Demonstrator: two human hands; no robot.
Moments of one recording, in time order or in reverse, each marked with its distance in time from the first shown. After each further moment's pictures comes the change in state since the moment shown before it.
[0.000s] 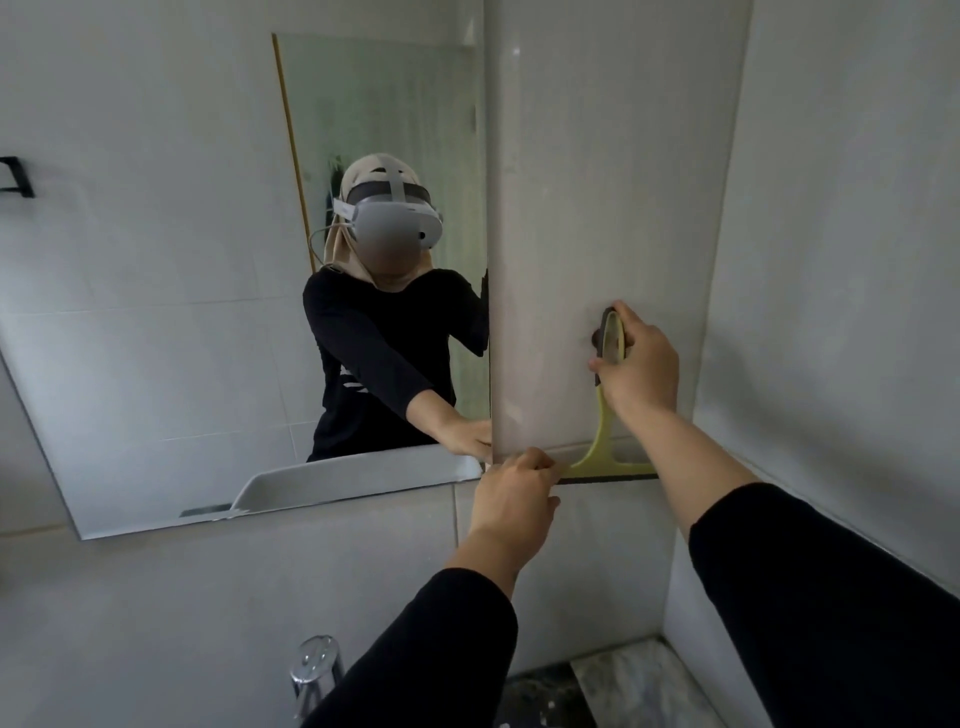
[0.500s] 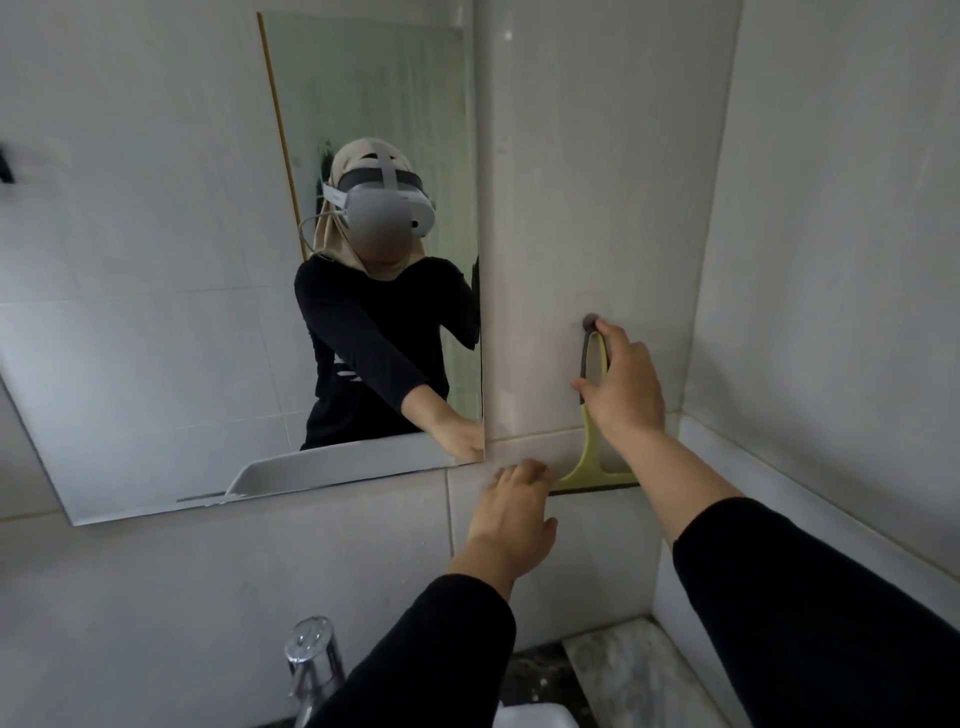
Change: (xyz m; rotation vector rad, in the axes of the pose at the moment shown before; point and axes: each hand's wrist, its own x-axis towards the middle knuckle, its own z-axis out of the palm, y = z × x) left_hand -0.015 0.002 0.023 -0.039 -0.161 -0.027; right_hand -0.028 0.013 0.004 -0.159 -0.088 -0.003
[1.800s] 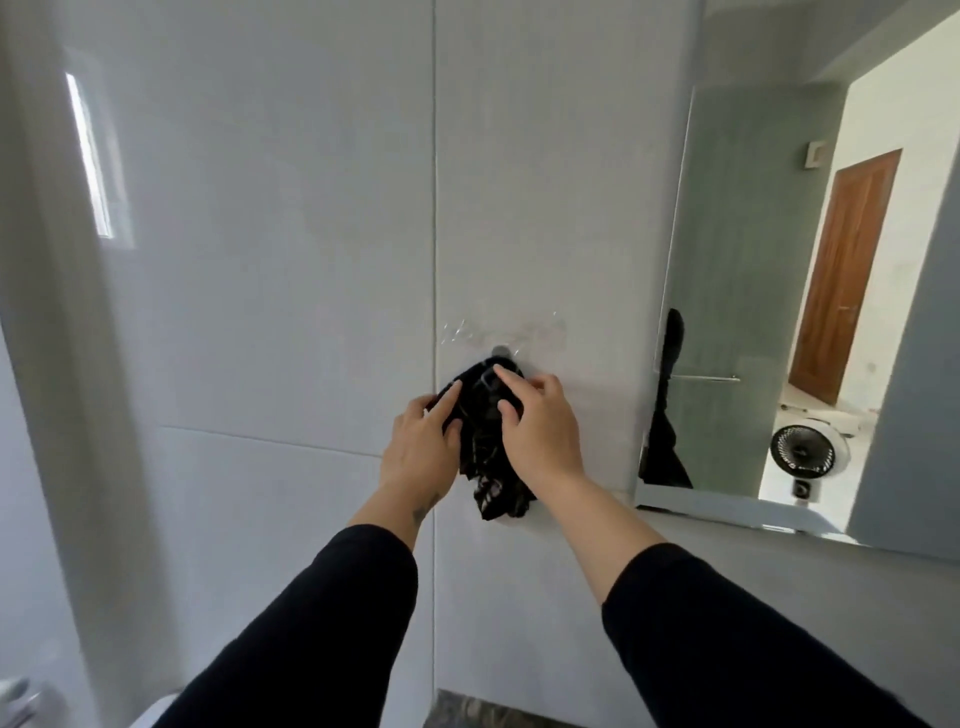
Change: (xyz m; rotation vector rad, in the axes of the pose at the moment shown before) left_hand -0.345 -0.398 -0.285 -0.078 0.608 -0.685; right_hand -0.283 -0.456 0.261 0.362 -0.366 -0.537
